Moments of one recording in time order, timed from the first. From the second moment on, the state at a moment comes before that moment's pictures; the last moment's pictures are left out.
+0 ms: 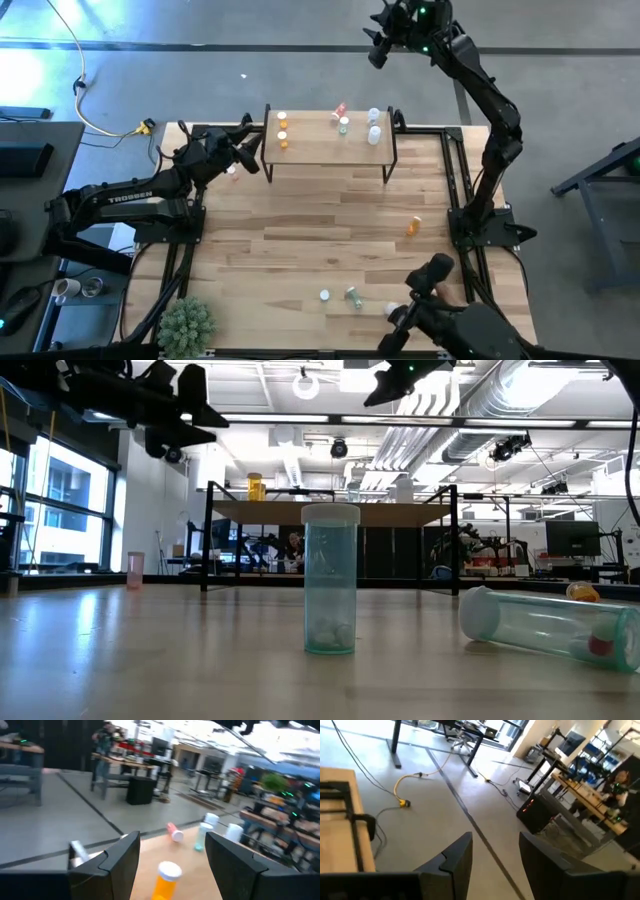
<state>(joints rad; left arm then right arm) 0.55 0.78 0.39 0.43 -0.37 -0.23 -0.88 1.82 2.18 -0.60 -0.14 -0.53</state>
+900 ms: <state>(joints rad) 0.55 0.77 0.39 0.39 -0.44 -0.26 -0.87 2.06 2.18 -0.66 -0.29 -0.13</state>
